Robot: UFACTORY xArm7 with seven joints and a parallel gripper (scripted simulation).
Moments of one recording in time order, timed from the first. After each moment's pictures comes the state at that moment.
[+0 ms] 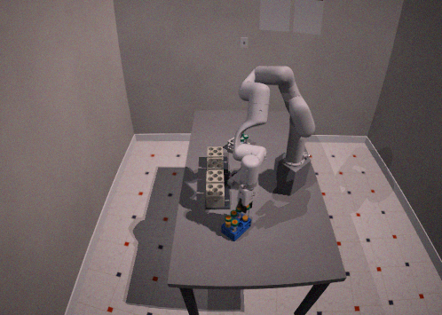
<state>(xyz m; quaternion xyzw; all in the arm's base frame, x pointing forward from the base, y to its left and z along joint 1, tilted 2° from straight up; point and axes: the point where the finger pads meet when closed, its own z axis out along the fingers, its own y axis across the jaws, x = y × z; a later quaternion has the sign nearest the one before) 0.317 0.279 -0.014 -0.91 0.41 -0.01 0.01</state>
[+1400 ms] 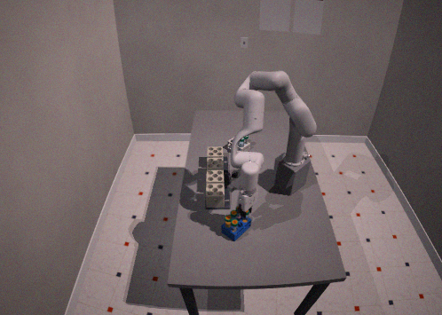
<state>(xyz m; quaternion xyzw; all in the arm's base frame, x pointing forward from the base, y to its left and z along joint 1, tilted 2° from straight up) 0.318 0.280 -0.051 -0.91 0.41 -0.01 0.01</state>
